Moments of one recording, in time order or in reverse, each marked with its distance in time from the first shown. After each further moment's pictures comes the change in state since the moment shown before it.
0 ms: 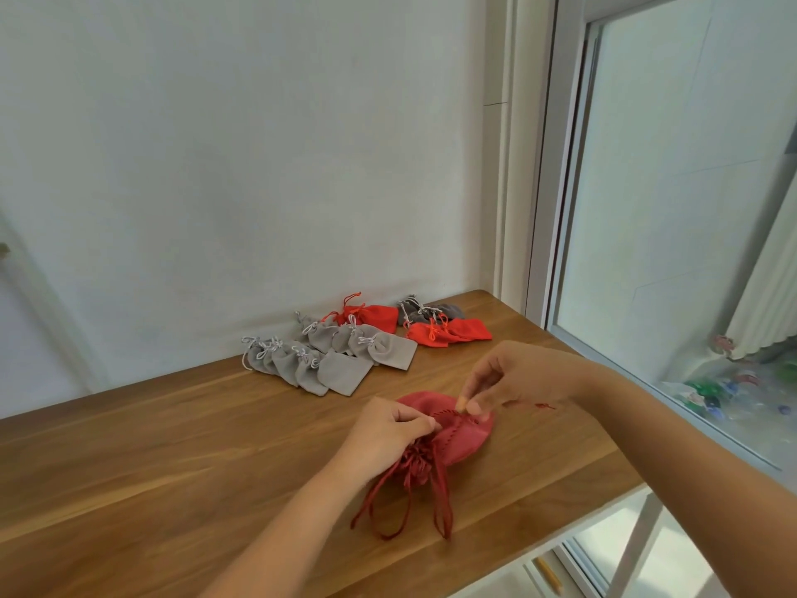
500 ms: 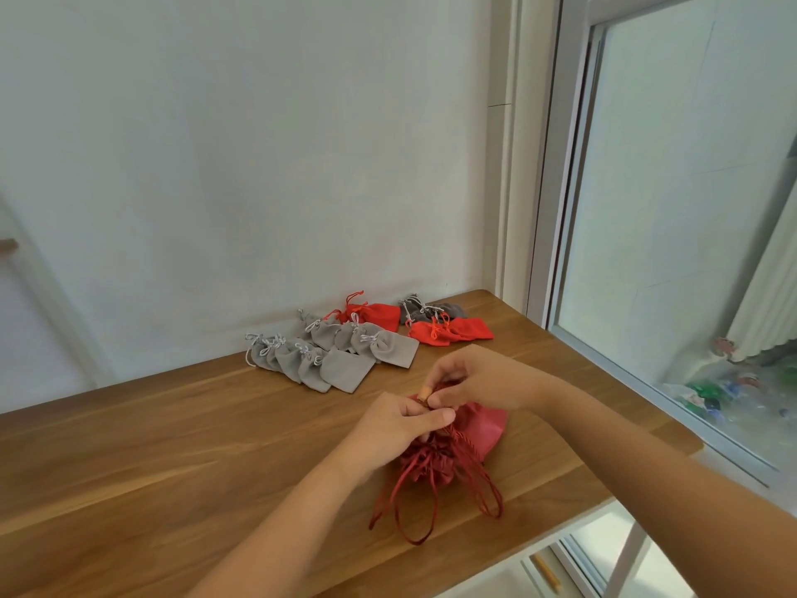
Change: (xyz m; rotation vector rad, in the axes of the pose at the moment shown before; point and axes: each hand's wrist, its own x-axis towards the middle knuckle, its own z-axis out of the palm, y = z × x) left_hand -0.001 0.006 -0.001 -0.036 -0.112 0.035; right_hand 0.033 -0.003 0.028 0.109 0.097 -0.152
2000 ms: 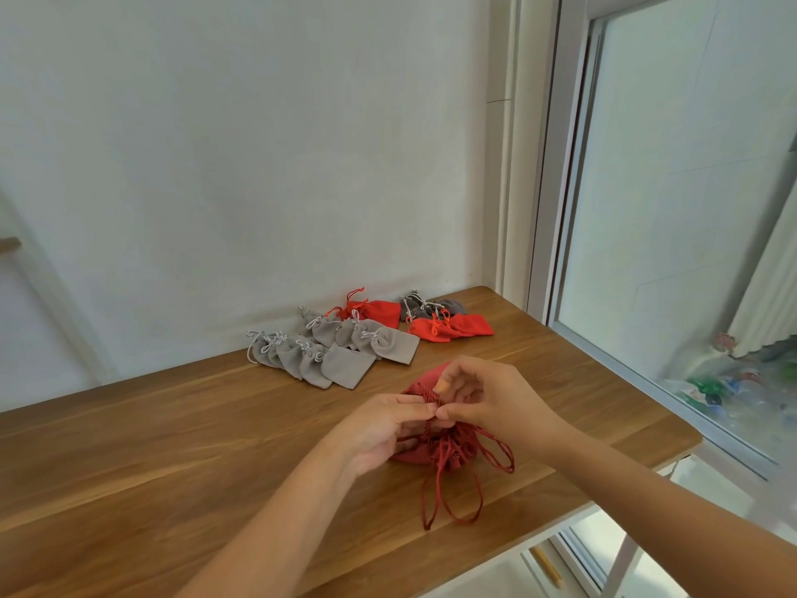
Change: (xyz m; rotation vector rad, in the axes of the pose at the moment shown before) left_hand 0.000 0.003 -0.006 -0.491 -0.153 -0.283; right_hand -0.028 0.016 0.033 -0.050 0.405 -0.149
